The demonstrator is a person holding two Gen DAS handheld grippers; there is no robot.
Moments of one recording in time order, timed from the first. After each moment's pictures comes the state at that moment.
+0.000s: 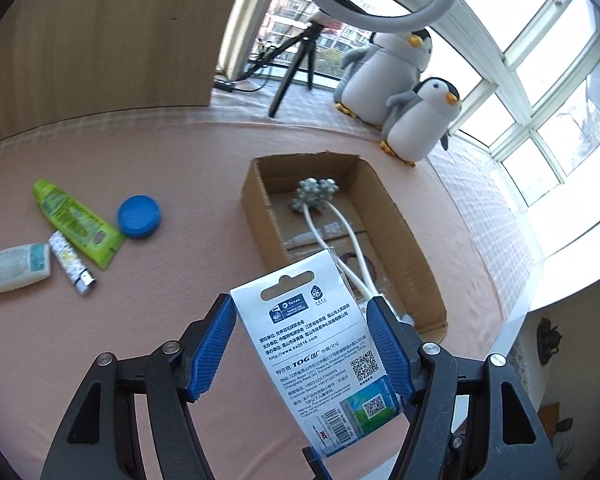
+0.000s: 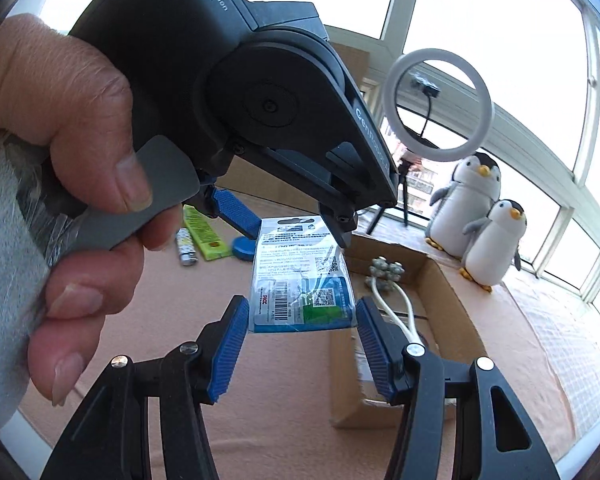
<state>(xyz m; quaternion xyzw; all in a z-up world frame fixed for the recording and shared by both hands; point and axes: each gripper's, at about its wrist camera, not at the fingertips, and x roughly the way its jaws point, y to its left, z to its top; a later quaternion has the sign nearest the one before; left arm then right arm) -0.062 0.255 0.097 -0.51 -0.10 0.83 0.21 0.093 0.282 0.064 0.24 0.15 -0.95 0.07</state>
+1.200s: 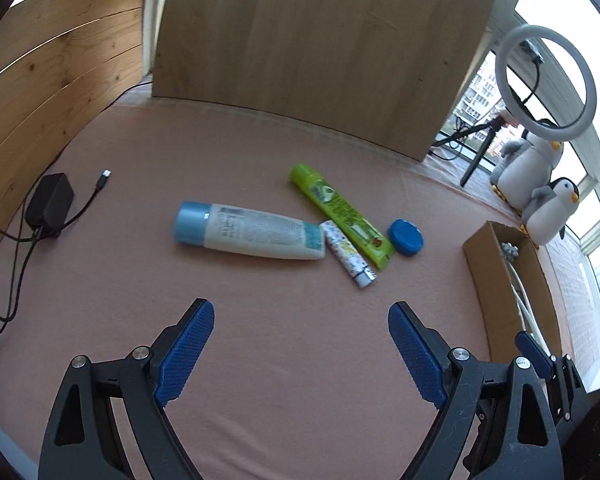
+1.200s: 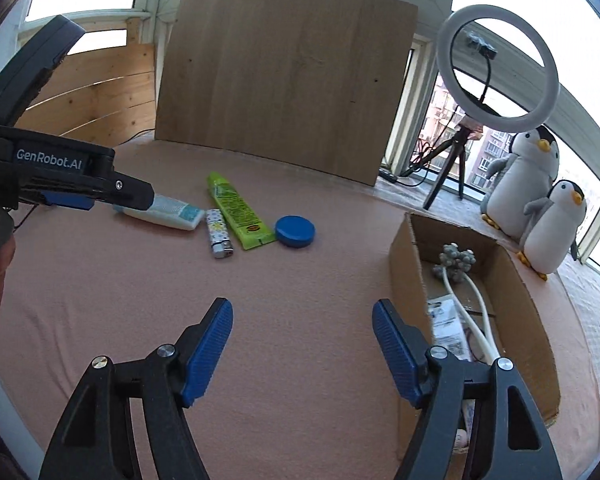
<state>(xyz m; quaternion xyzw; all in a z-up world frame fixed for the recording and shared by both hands) -0.009 -0.006 0.055 -0.45 -0.16 0.88 -0.02 0.033 0.223 0.043 0.33 0.14 -0.92 0.15</state>
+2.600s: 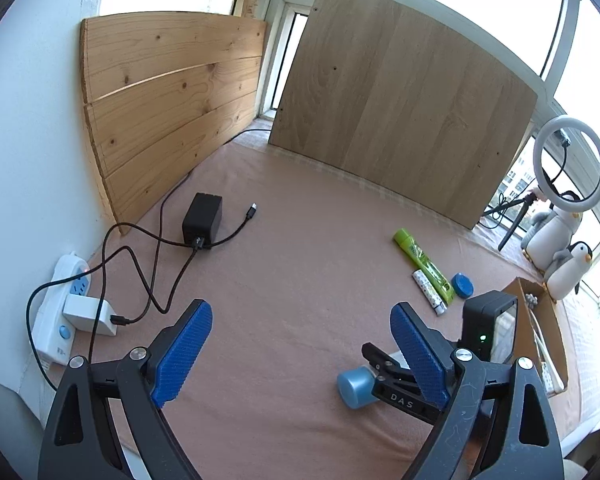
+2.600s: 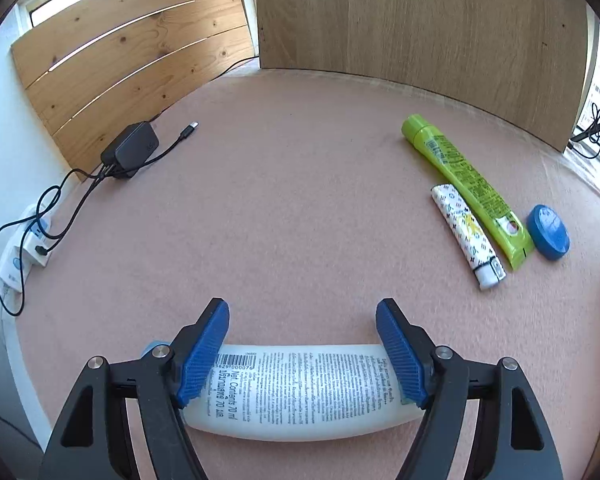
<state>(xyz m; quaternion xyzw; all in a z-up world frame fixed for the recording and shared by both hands) 0.097 -0.122 0.104 -0.38 -0.19 0.90 -0.11 -0.027 0.062 -0.016 0.47 0.10 -0.83 0.29</state>
